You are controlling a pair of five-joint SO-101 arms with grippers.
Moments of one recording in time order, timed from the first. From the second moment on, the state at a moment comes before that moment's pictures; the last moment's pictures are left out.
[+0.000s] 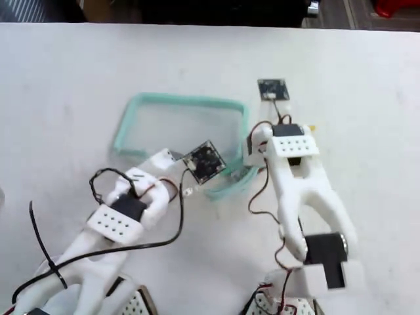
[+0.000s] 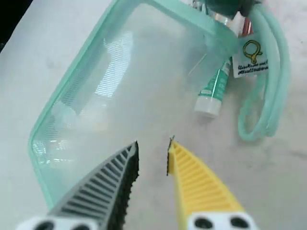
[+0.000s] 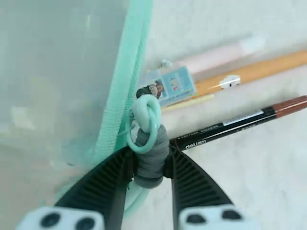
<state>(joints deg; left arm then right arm) 19.8 -40.3 69.1 24.8 -33.2 -9.8 -4.9 25.8 57.0 -0.3</state>
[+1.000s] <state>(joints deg) 28.1 -54.3 67.1 28.4 -42.3 -16.5 -27.9 -3.8 94.9 9.7</state>
